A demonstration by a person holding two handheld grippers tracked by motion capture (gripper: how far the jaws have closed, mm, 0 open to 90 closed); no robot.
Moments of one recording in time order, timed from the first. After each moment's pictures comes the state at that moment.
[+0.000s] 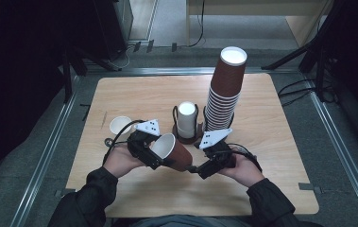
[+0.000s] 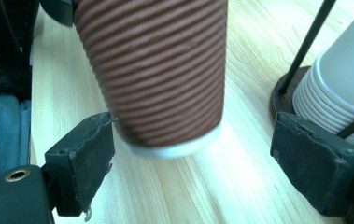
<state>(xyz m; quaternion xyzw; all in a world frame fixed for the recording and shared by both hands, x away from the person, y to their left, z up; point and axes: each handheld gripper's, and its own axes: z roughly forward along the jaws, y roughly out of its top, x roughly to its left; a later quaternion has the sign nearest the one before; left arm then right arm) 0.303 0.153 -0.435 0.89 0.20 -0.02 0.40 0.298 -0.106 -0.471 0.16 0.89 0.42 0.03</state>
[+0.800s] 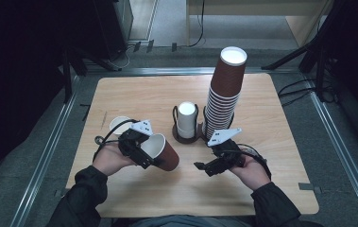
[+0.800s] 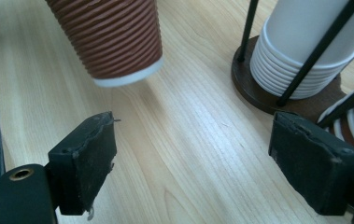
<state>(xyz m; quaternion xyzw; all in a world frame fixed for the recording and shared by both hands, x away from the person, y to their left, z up) 0.305 0.176 -0.436 0.92 0.22 0.00 0.33 0.297 -0.127 -0.468 0.22 0.89 0.39 0.06</state>
